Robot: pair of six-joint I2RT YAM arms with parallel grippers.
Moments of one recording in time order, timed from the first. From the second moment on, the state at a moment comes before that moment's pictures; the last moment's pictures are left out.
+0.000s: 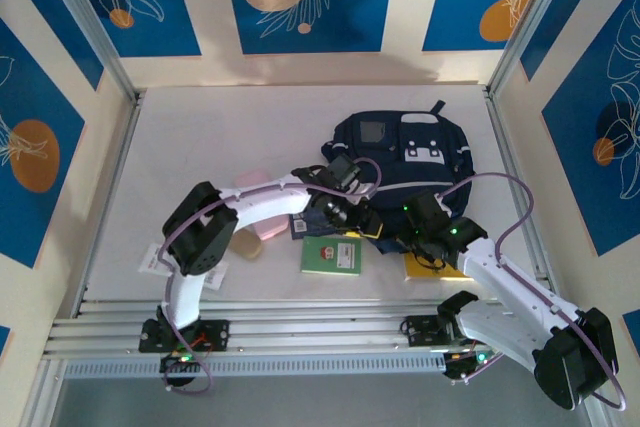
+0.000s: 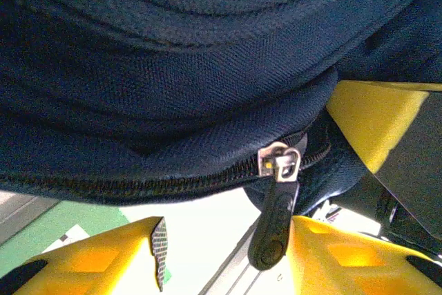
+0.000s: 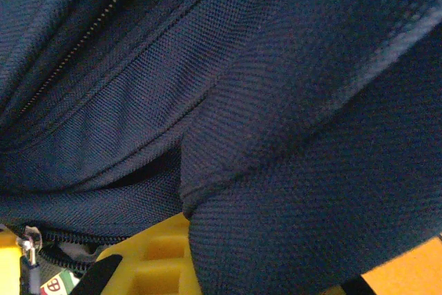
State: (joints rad) left arm -0.91 1.99 1.45 -0.51 0.62 -0.63; right arm 0.51 0.92 0.60 -0.80 0.13 1.06
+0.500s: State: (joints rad) left arm -0.91 2.03 1.51 -0.49 0.66 -0.63; right arm 0.50 0.92 0.60 -0.80 0.12 1.06
